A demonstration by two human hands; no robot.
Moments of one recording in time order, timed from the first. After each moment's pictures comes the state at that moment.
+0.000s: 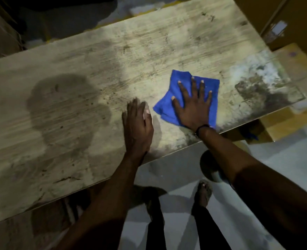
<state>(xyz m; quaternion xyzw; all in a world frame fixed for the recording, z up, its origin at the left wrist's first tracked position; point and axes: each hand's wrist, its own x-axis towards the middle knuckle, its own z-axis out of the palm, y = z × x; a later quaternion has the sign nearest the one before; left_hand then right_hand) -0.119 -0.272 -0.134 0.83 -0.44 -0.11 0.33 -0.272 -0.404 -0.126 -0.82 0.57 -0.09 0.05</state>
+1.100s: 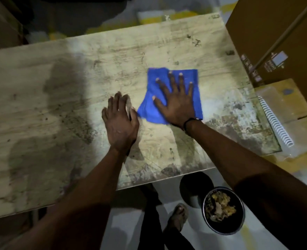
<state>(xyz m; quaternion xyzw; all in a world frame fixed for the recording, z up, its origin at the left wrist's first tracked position) -0.166 -0.416 -0.141 0.89 -0.39 0.02 0.23 -0.301 -0.579 -0.139 -0.91 0.40 -0.09 0.06</state>
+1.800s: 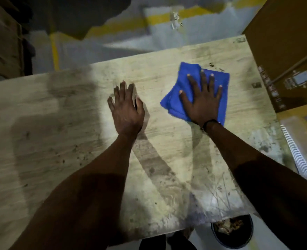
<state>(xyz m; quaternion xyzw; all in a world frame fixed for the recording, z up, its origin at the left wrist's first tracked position) -0.031 -0.540 -0.137 0.90 -0.38 0.00 0.19 -0.227 -0.696 -0.135 -0.85 0.51 -0.11 0.04</state>
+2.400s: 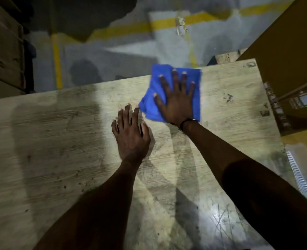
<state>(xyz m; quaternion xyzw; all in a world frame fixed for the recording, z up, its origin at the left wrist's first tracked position) -0.030 -0.544 -0.124 0.91 -0.37 -0.02 0.19 -0.096 -0.729 -0.131 -0.90 0.42 -0.07 0.06</state>
